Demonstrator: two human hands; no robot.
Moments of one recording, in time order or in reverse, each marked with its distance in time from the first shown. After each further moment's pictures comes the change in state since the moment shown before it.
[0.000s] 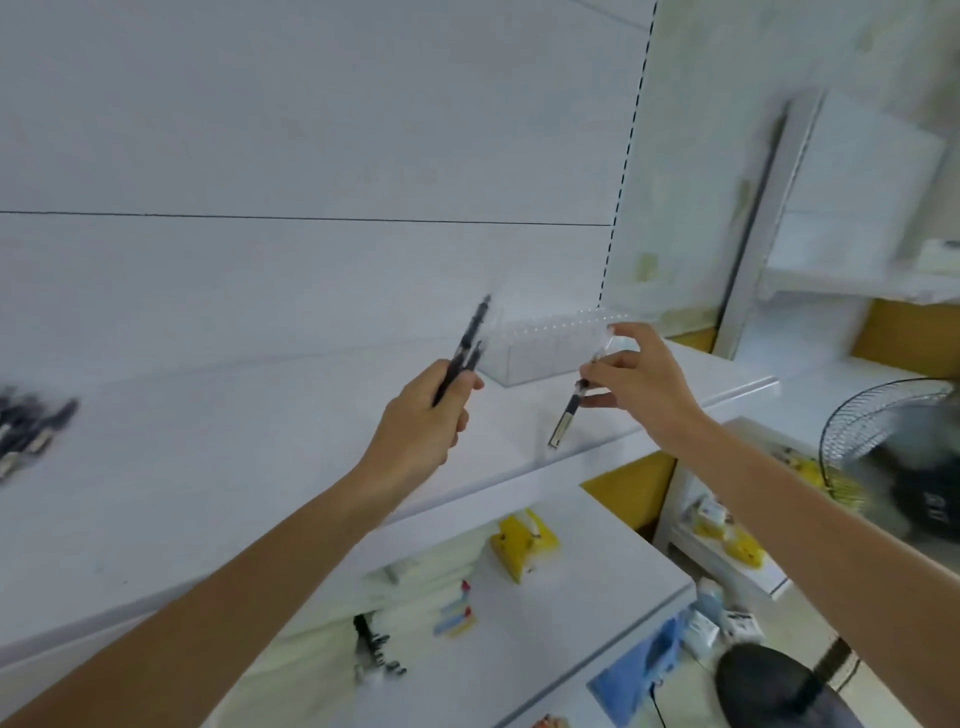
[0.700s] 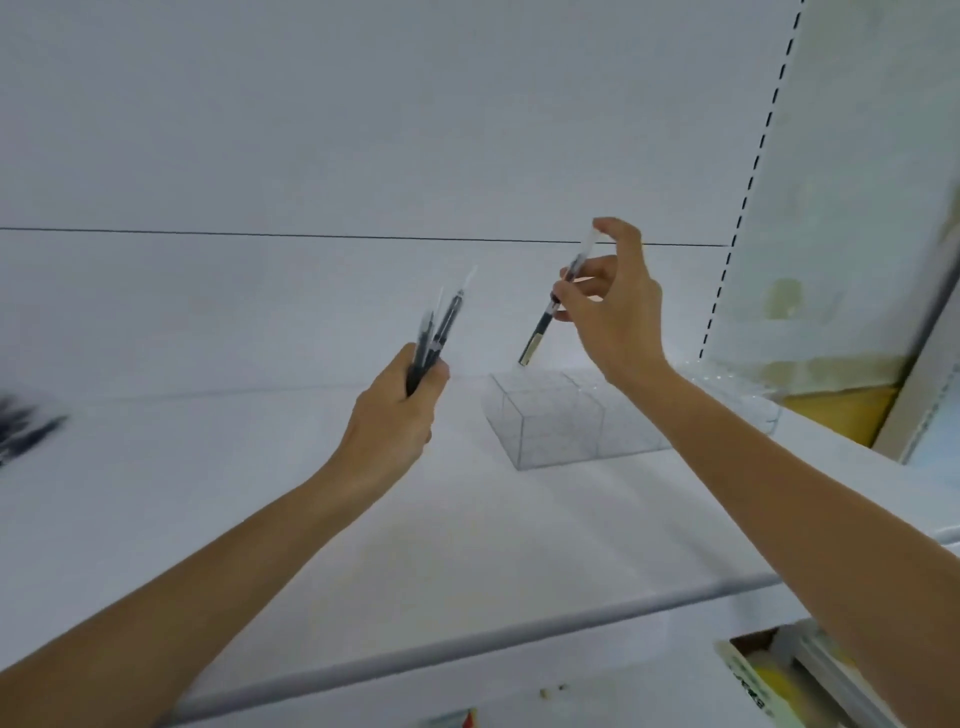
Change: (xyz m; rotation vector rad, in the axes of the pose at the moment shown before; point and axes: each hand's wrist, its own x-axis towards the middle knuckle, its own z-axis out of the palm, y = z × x) left_hand 0.112 -0.009 0.026 0.117 0.360 -0.056; right_hand 0.187 -0.003 0.049 0.040 -0.062 -0.541
